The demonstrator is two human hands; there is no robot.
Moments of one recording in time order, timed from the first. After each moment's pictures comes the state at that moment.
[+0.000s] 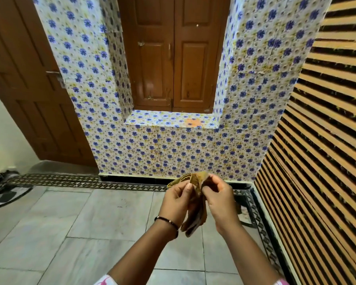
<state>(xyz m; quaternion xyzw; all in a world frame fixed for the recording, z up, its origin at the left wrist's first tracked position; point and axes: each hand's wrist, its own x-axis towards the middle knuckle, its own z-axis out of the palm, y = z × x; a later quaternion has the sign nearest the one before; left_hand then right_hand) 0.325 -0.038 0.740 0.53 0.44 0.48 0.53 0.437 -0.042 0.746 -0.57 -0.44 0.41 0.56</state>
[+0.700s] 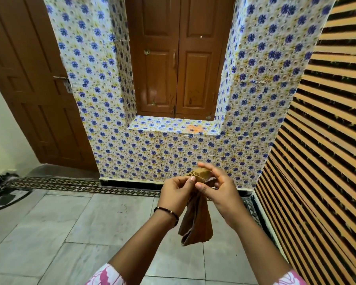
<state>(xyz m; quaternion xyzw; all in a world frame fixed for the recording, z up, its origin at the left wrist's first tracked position) 0.305 -0.037 0.767 0.53 0.45 0.50 0.52 0.439 -0.046 0.770 -0.48 -0.59 0.40 0.52</state>
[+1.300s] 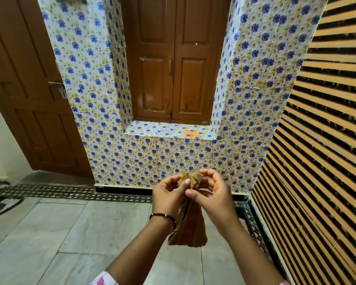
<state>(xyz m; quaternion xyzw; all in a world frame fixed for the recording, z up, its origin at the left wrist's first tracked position) 0.303 -0.031 0.771 0.38 0.44 0.59 0.55 0.419 -0.053 0.773 -0.49 -0.53 0.40 0.57</state>
